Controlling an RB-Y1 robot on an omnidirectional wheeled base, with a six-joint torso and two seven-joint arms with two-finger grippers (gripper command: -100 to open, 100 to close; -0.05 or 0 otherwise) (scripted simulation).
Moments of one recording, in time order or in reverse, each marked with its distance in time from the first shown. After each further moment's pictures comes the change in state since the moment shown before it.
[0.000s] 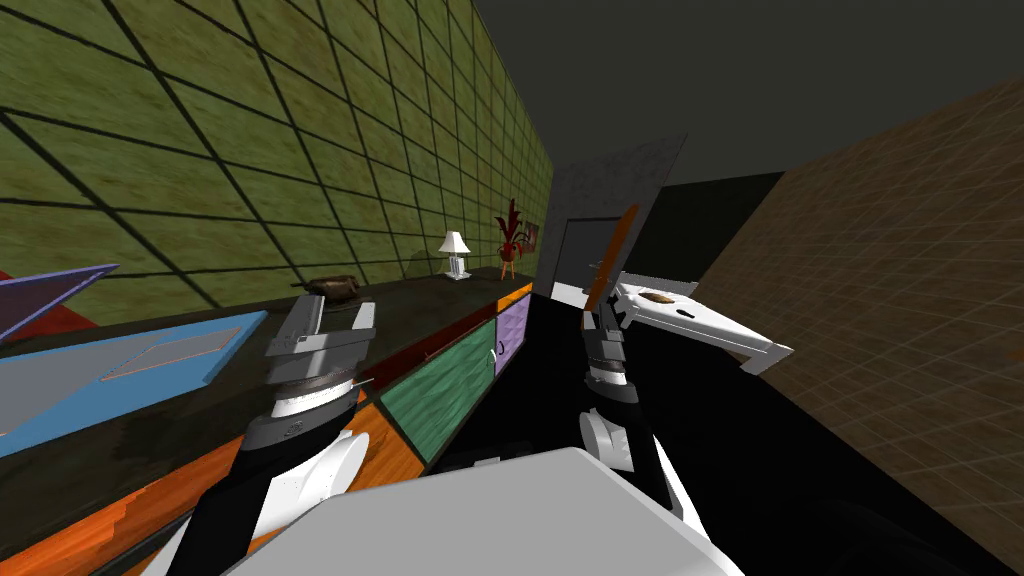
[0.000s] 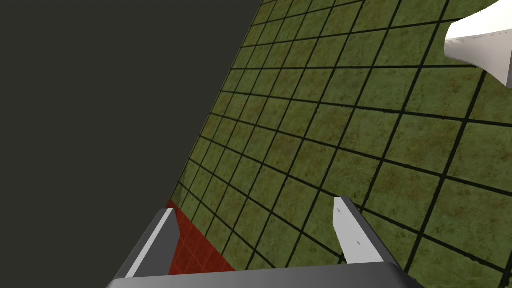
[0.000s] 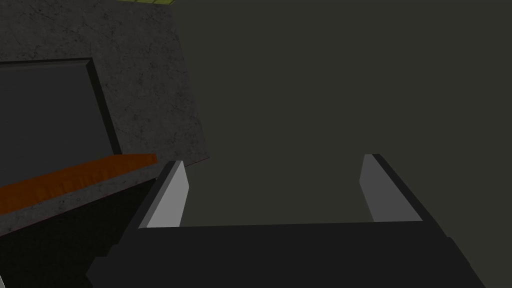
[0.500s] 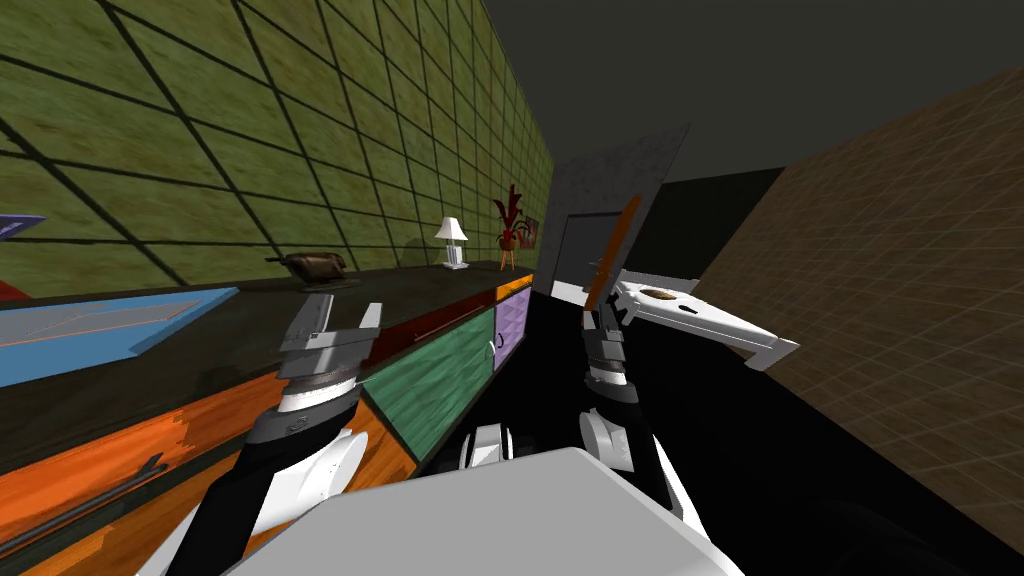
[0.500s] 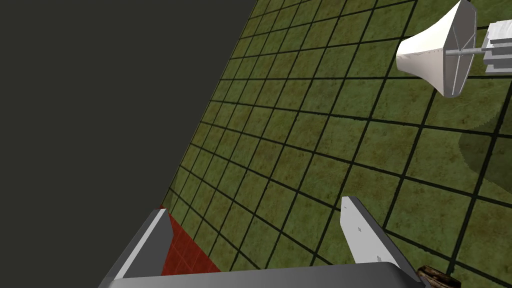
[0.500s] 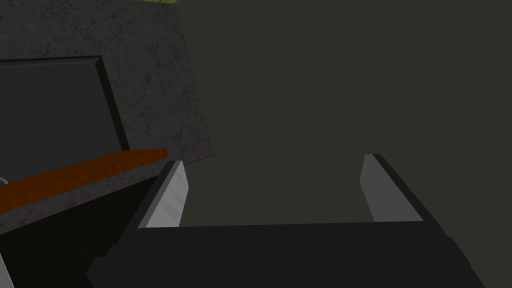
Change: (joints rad) left arm -0.011 0.036 0.000 0.007 -0.001 0.027 -0.001; right arm 0.000 0.000 0.000 0.000 0.000 0.000 0.000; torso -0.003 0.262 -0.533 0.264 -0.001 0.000
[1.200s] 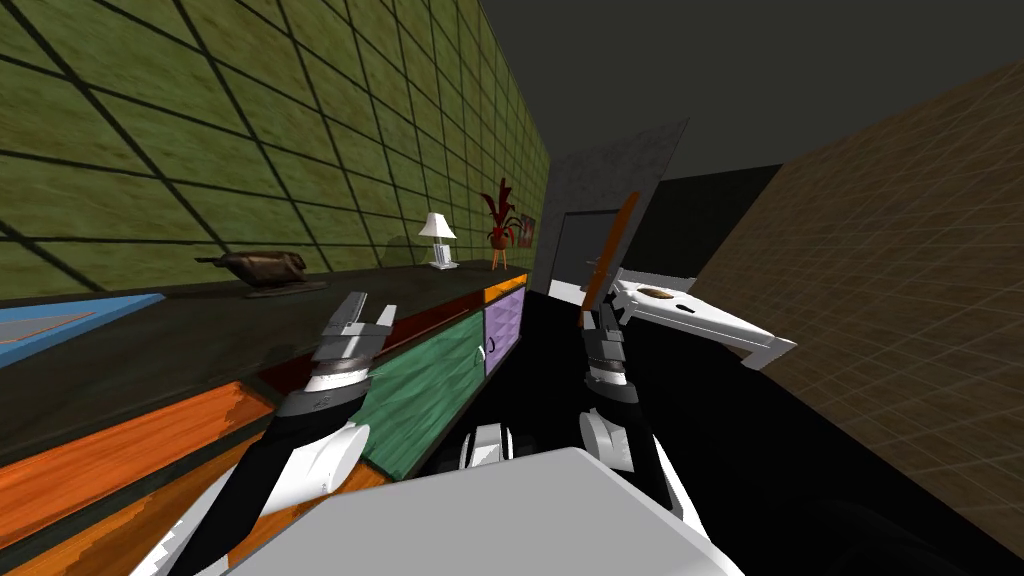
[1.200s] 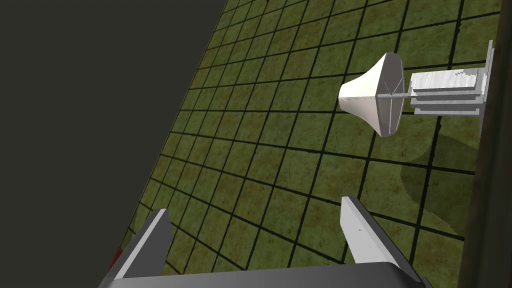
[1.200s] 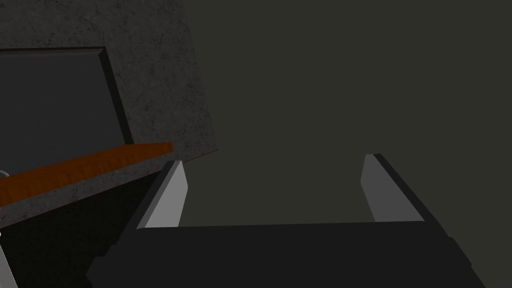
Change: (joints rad) left arm -0.047 0.056 0.002 0.024 0.000 0.159 -0.005; right arm 0.000 0.000 0.000 0.000 0.000 0.000 0.000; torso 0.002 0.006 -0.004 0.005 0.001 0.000
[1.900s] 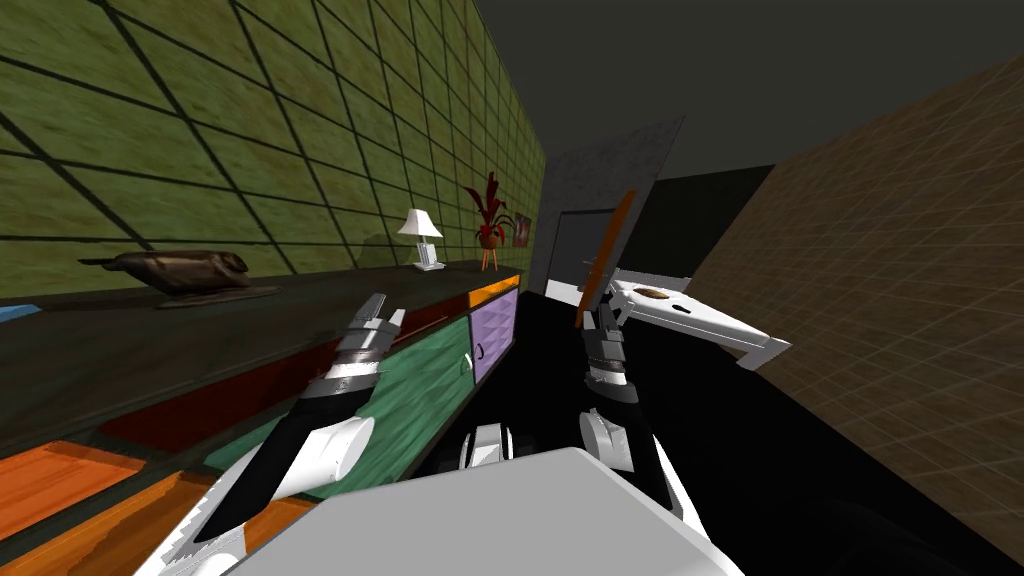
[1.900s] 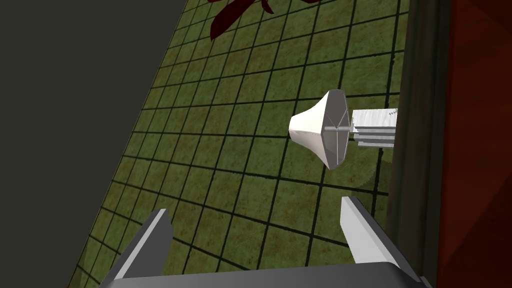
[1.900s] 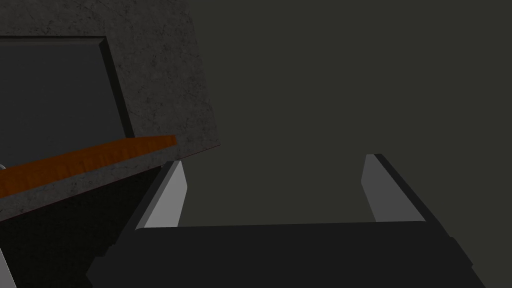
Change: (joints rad) left arm -0.040 0.008 0.000 0.020 0.000 0.169 -0.004; right arm 0.000 0.000 0.000 0.000 0.000 0.000 0.000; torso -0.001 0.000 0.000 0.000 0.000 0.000
